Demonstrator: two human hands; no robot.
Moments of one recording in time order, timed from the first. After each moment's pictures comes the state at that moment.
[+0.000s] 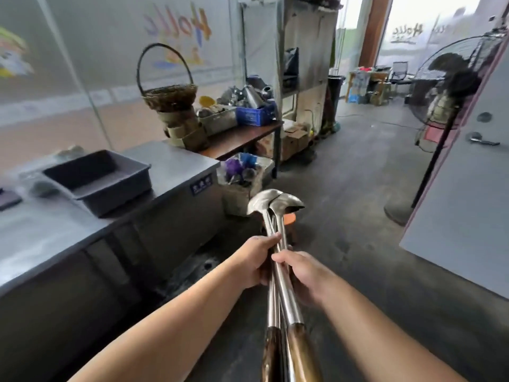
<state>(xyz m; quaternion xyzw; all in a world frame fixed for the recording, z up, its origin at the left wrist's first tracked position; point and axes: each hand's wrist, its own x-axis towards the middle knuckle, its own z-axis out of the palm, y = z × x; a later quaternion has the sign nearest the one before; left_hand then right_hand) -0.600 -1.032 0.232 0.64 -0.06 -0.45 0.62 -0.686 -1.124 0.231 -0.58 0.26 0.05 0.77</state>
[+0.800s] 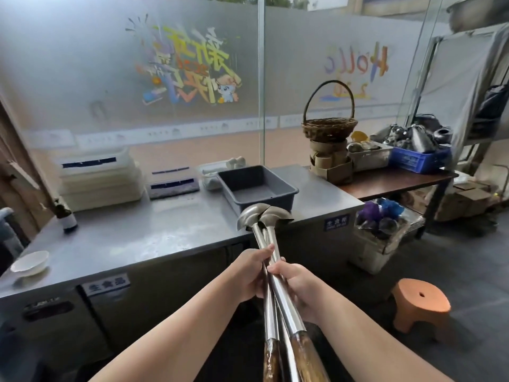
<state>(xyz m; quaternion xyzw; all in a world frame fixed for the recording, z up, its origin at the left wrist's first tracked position) -0.460 -0.740 0.253 0.61 0.14 -0.22 0.75 -0.477 -0.871 0.247 -0.58 0.02 0.31 0.76</state>
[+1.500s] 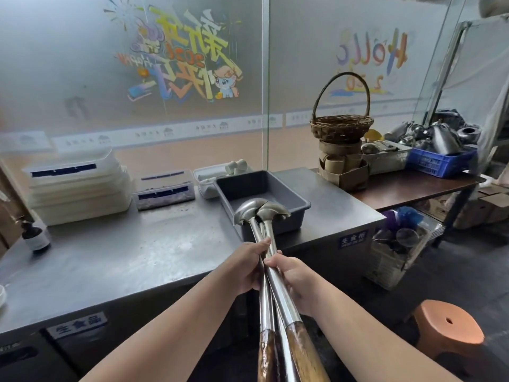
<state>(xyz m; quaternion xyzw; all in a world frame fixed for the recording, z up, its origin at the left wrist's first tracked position) -0.255 -0.695 0.247 0.62 0.14 -0.22 0.74 -0.273 -0.823 0.241 -0.56 0.01 0.31 0.77</state>
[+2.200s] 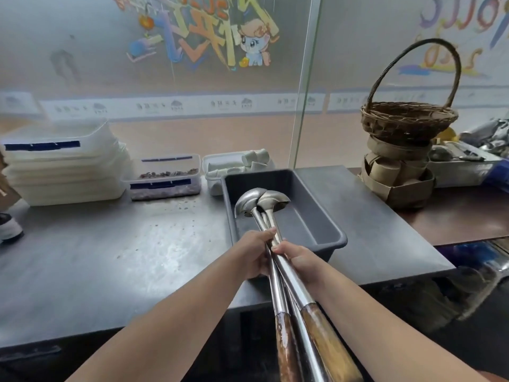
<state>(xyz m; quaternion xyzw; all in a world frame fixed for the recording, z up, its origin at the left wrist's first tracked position) 0.054 -0.667 0.205 0.55 0.23 -0.19 0.78 0.057 -0.797 0.208 -0.55 0.04 0.40 0.73</state>
